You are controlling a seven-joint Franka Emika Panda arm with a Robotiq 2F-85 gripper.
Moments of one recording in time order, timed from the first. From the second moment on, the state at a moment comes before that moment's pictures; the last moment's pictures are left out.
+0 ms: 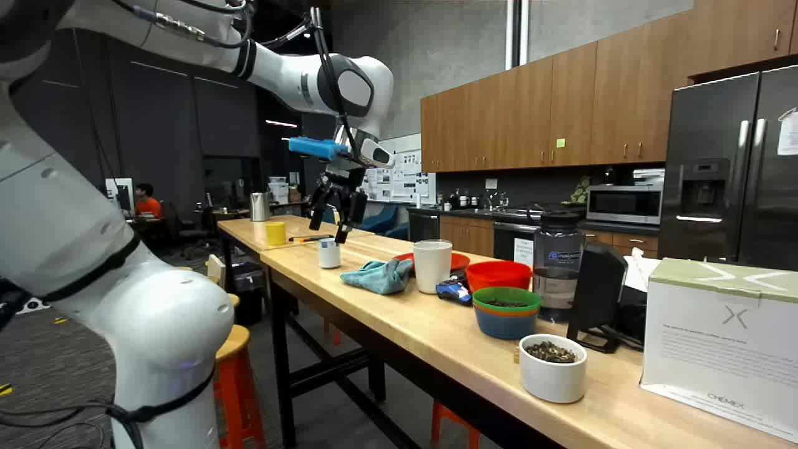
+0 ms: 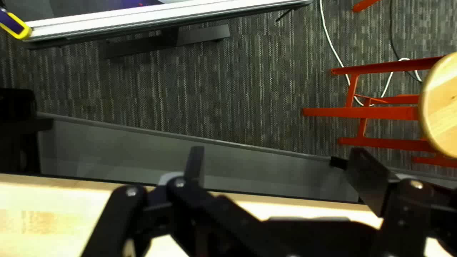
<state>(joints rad) -0.06 -0.61 -0.16 -2.34 0.13 1.48 0.03</state>
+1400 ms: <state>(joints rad) -0.07 -0.61 -0.15 -2.36 0.14 1.57 0.03</state>
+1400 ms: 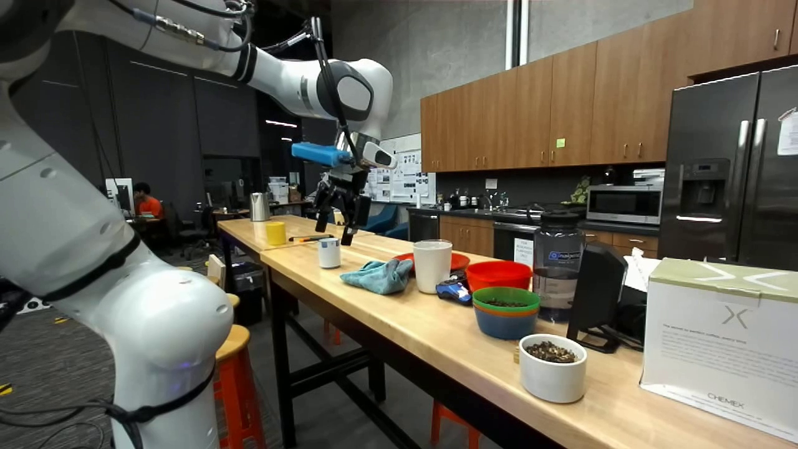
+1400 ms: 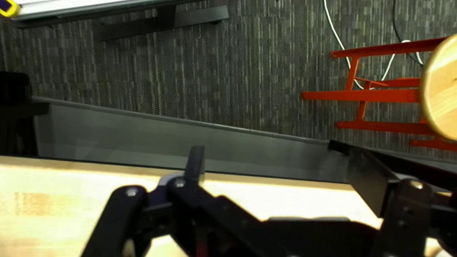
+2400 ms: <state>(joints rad) 0.07 -0.57 -0.02 -2.49 0.34 1.89 -0.11</state>
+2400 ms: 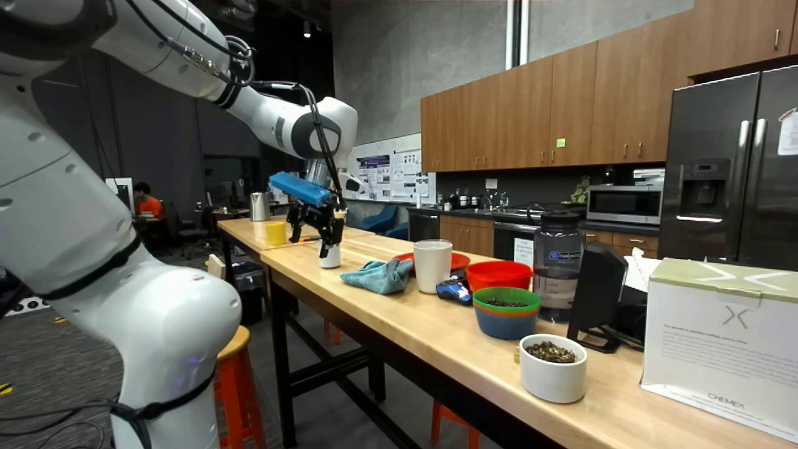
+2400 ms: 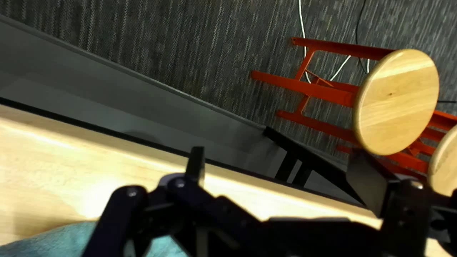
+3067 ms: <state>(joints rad) 0.11 -0.50 0.05 -2.47 0.16 1.91 -0.23</state>
